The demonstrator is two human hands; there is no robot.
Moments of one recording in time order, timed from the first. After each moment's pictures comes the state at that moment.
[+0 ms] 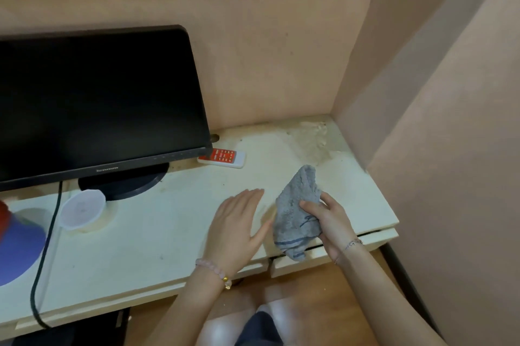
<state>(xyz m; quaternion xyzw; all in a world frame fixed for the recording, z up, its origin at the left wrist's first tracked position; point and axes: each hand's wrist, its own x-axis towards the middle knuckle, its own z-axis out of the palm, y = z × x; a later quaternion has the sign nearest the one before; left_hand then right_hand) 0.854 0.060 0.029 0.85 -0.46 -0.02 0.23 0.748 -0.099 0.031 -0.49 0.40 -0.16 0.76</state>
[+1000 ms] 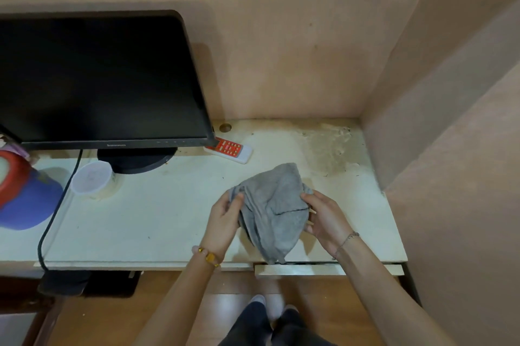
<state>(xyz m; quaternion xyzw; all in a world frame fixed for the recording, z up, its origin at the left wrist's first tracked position) 0.849 -0.002 0.016 0.70 -0.02 -0.24 0.67 0.775 -0.174 0.017 -0.47 0.35 0.01 0.81</state>
